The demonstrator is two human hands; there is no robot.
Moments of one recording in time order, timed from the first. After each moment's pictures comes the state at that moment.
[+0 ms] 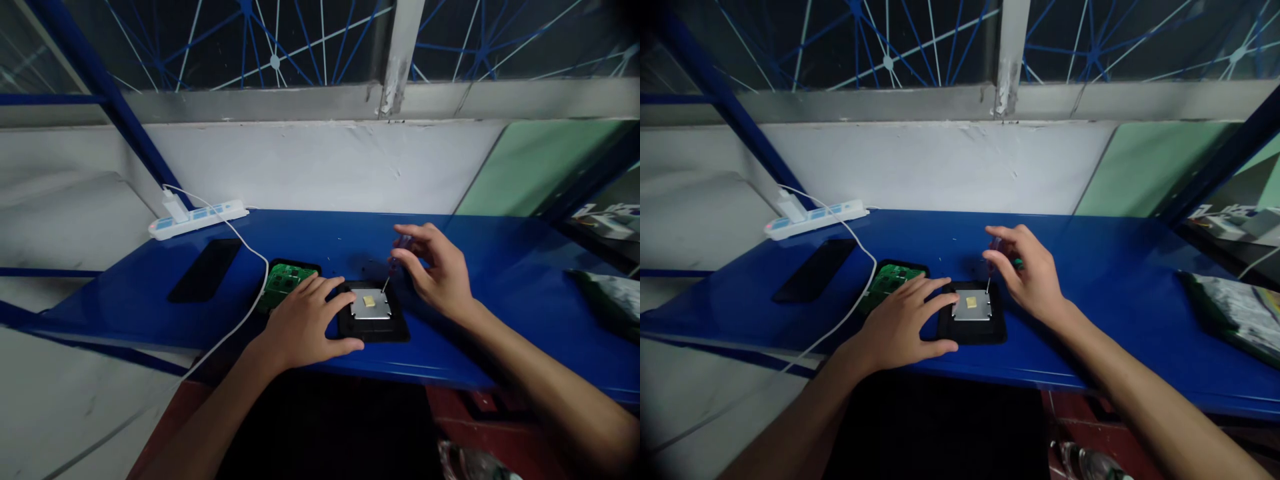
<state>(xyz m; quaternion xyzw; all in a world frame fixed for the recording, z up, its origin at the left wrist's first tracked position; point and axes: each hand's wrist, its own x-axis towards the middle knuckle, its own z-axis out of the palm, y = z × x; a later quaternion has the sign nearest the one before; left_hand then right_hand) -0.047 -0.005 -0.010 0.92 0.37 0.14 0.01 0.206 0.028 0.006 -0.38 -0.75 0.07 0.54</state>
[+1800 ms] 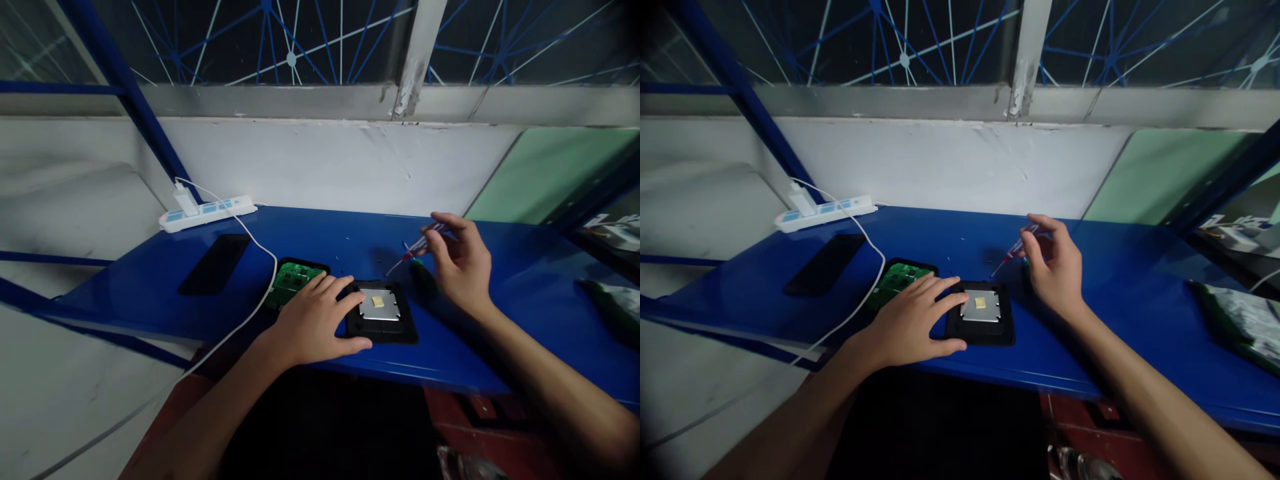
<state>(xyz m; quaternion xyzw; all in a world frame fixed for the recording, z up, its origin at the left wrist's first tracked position) -0.050 -0.005 -0.016 0.92 0.36 0.18 0.01 0.214 0.041 0.001 -0.46 -0.64 0.09 0.61</state>
